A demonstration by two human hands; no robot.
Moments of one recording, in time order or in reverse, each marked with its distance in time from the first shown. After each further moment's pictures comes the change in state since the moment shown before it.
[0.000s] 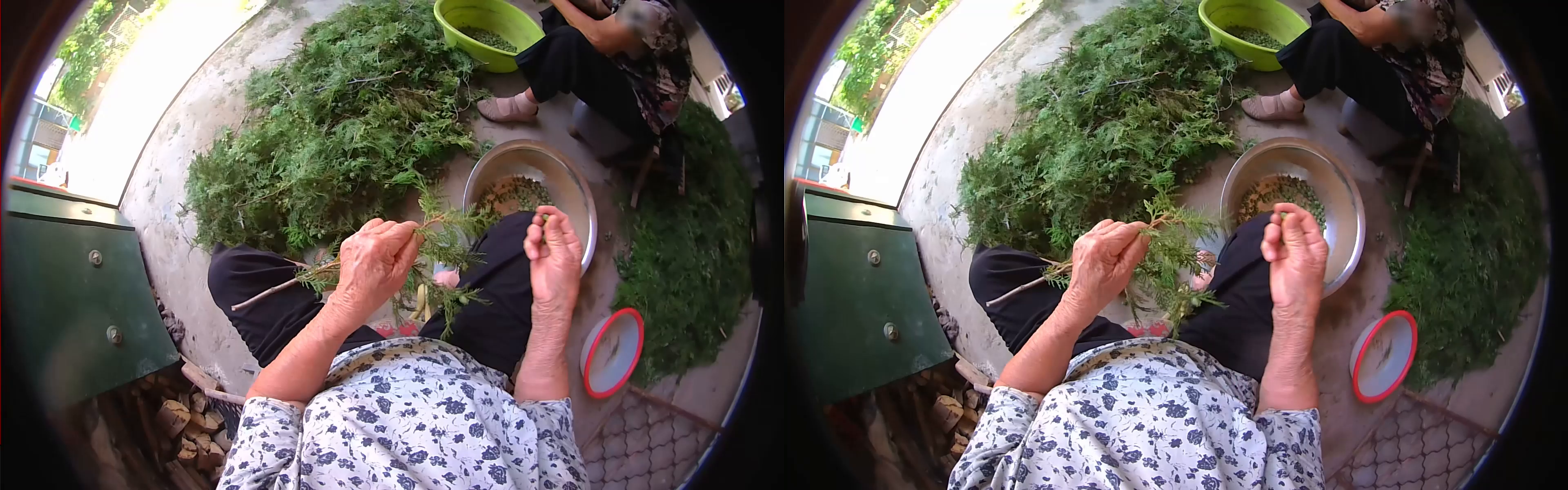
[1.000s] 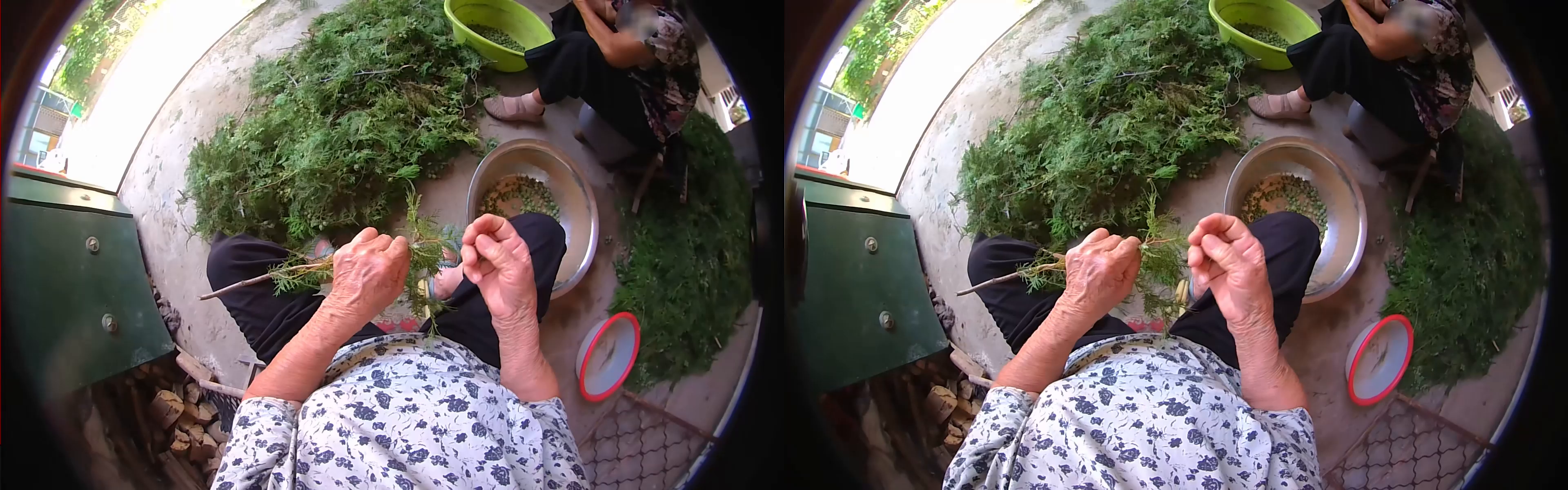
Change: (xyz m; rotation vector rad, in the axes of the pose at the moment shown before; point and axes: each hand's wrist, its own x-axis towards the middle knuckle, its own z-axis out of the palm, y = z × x) left_hand -0.026 -0.006 -0.003 0.313 -0.050 0.035; right_hand -0.027 0.029 0.053 0.188 -0.272 0.371
